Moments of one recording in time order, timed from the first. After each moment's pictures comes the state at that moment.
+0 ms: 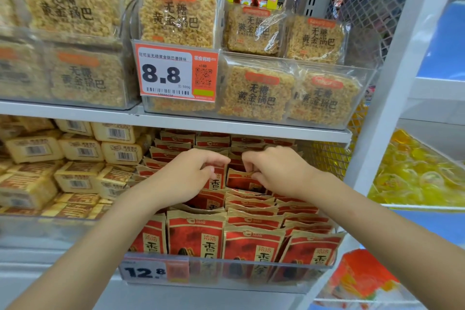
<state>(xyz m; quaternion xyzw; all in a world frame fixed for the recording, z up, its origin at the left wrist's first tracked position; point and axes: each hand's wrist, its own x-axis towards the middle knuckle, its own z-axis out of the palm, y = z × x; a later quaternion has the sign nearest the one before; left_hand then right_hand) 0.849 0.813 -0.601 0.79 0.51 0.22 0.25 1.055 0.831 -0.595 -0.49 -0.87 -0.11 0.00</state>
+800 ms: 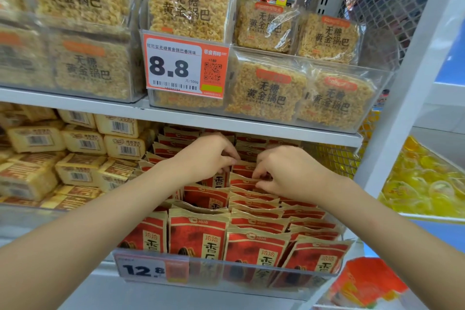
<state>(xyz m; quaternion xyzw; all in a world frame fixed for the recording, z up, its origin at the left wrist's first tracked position) 0.866 0.865 -0.610 0.82 0.48 0.22 0.21 1.059 0.824 -0.587 -0.45 -0.88 -0.12 0.00</state>
